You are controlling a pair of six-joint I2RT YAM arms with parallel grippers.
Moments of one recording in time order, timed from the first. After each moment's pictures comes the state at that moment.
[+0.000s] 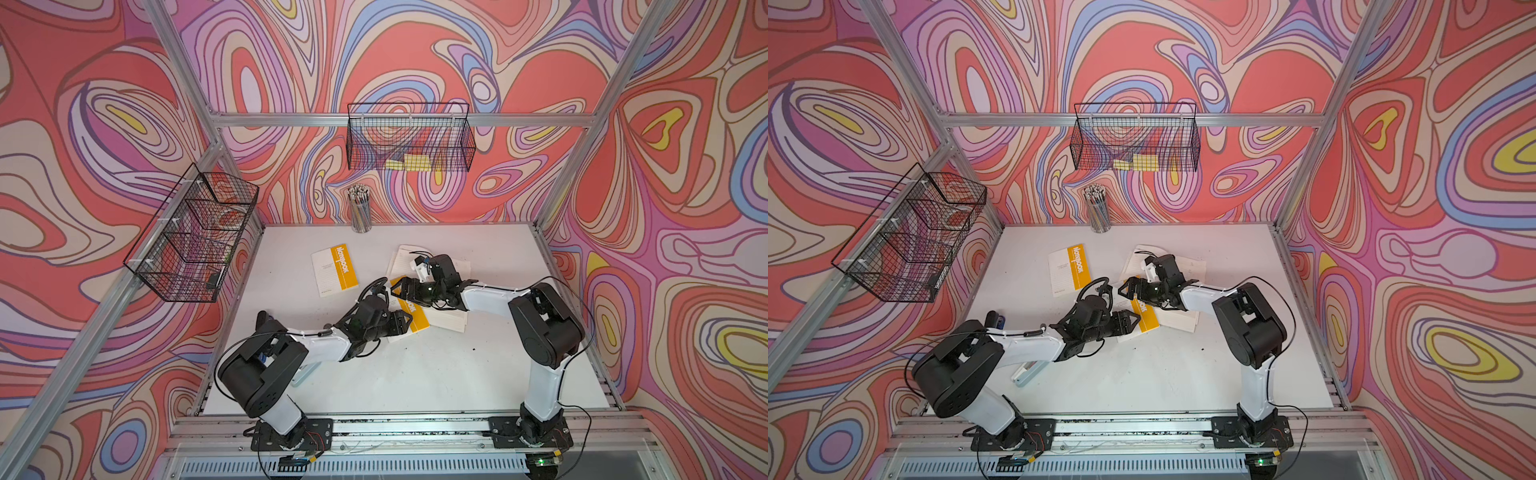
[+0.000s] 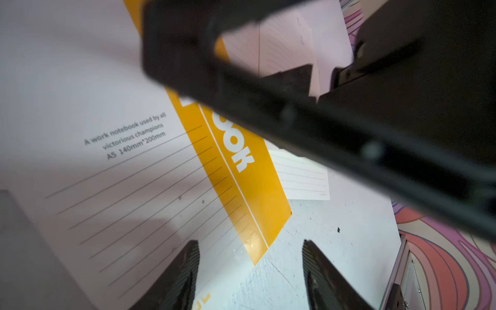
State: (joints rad) left arm -0.71 1.57 0.62 0.37 0.16 -0.81; right arm 0.51 1.94 1.12 0.08 -0.57 0.66
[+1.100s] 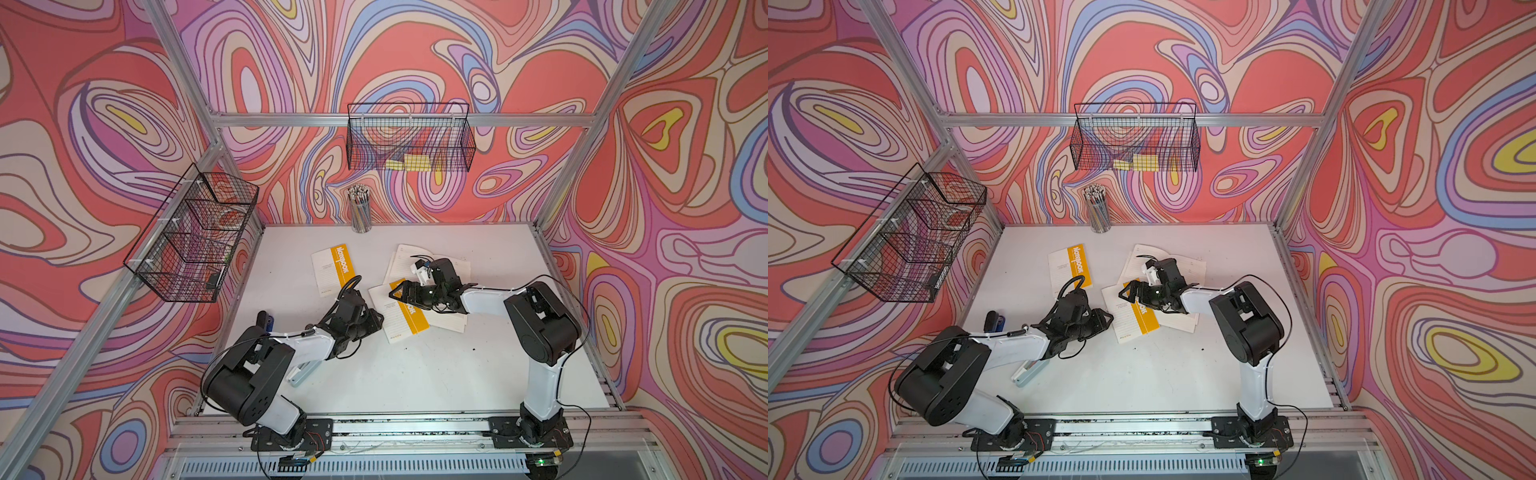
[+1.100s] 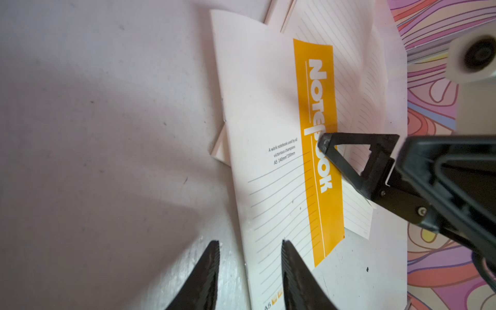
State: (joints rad) left arm -0.53 1.54 0.53 0.28 0.16 -0.95; right arm 0.50 1.96 1.09 0.15 -0.59 0.66
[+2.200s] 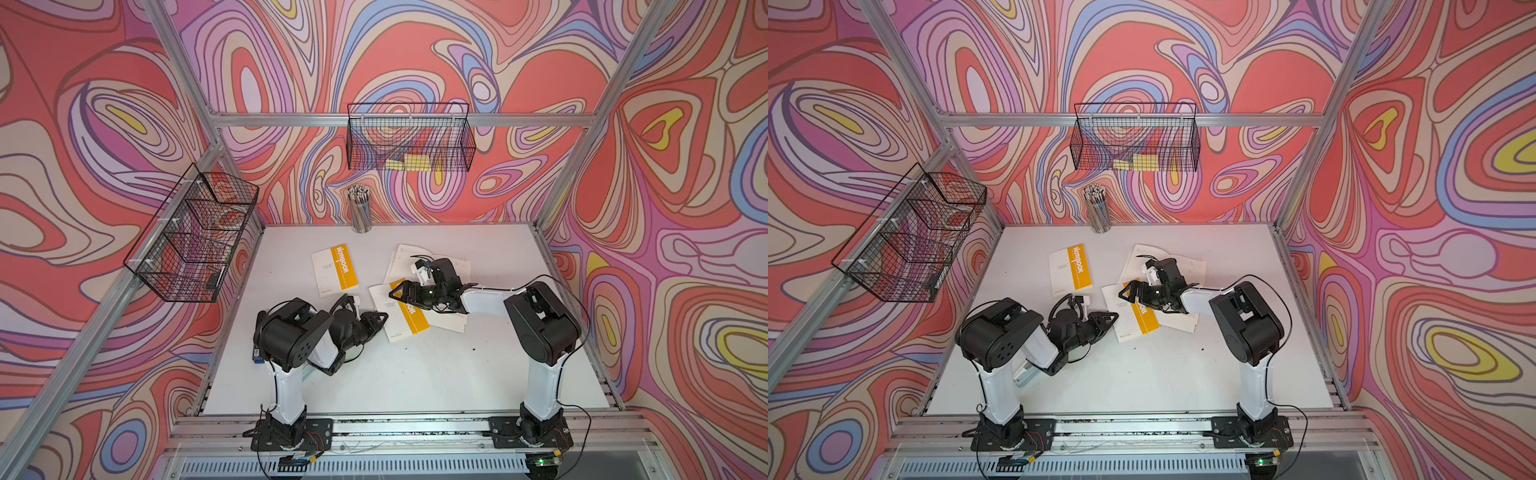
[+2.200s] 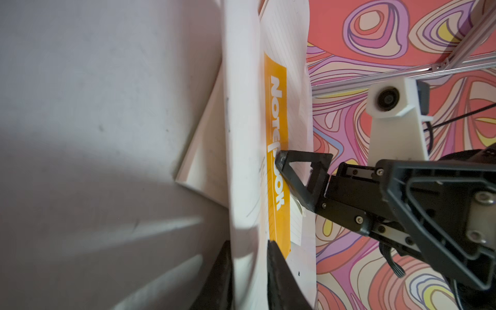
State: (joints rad) left arm -0.48 1.94 0.36 1.23 0.36 -1.22; right arm 0.50 1.96 1.09 0.15 -0.59 0.66
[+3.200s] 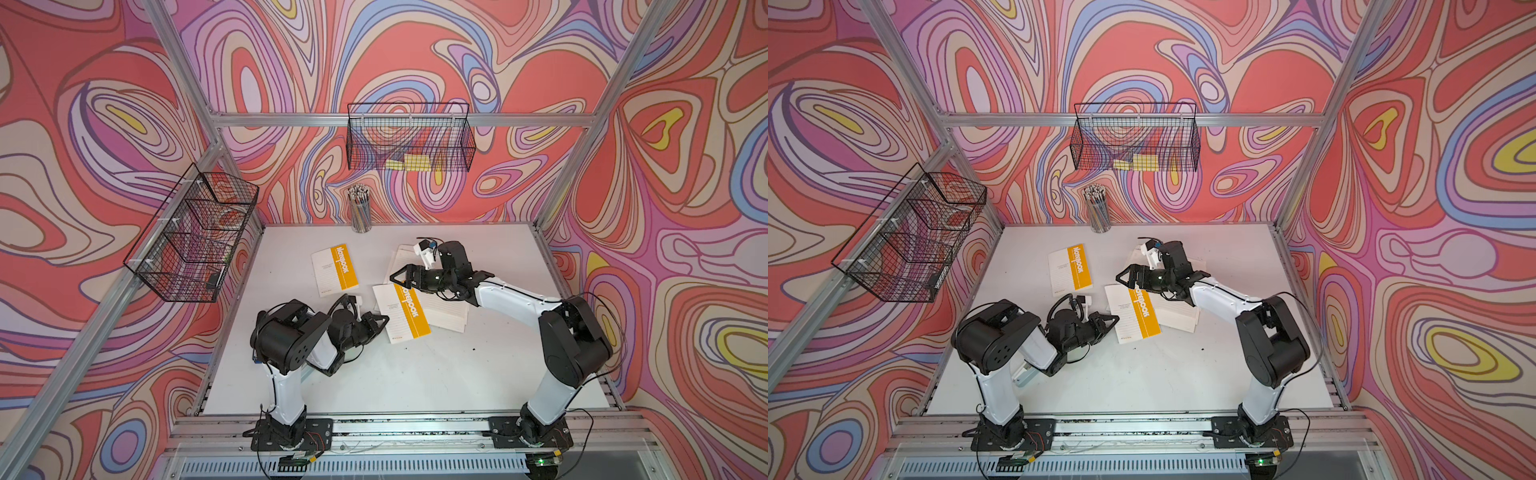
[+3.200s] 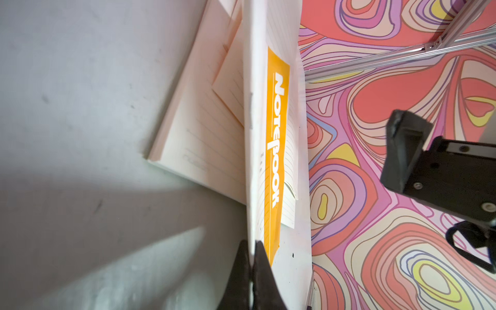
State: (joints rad) left arm -0.48 1.86 0.35 1.17 0.42 -1.19; right arm 0.50 1.73 1.17 0.00 -0.60 0.62
